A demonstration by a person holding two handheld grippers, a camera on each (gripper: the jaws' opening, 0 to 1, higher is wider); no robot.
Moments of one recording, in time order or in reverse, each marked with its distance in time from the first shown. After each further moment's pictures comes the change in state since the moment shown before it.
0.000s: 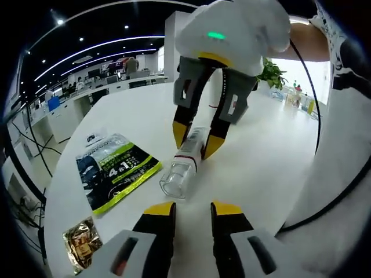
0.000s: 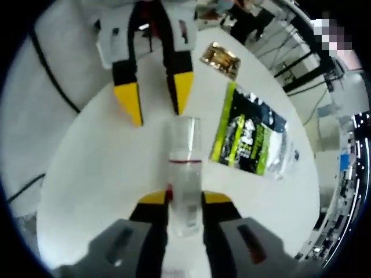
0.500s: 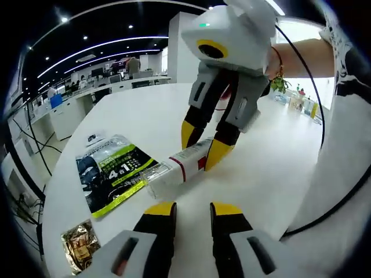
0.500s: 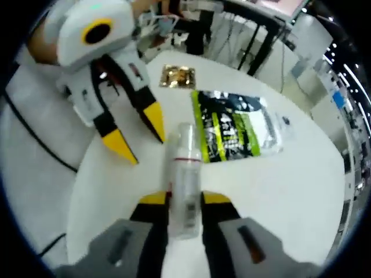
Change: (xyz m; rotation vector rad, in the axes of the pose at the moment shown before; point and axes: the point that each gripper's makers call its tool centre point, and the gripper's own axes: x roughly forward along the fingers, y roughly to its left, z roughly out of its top) left arm 0.004 0.002 0.004 -0.029 -0.011 0.012; right arm -0.009 -0.004 0.016 0.462 -0.275 -0.035
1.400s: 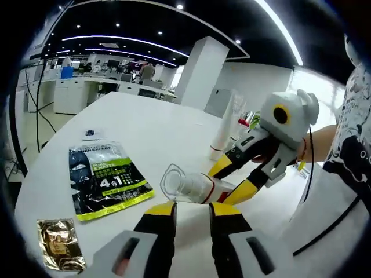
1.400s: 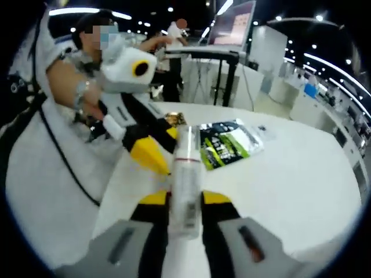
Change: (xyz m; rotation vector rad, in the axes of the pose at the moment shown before) left arm -0.011 -0.008 0.048 -0.294 -0.206 -0.165; right arm -0.037 0.027 -0.002 0.185 -0.350 -0.096
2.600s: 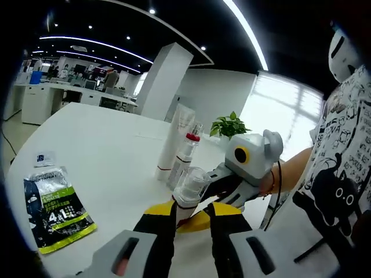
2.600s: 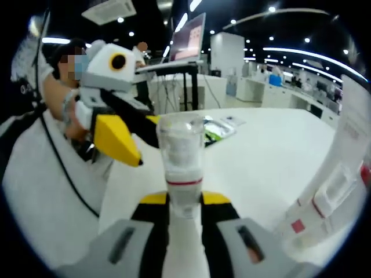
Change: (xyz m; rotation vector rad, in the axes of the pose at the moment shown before) left arm 0.021 -0.080 0.017 0.070 -0.014 -0.269; right arm -0.033 -0.005 -0.024 0.205 -0.154 -0.176
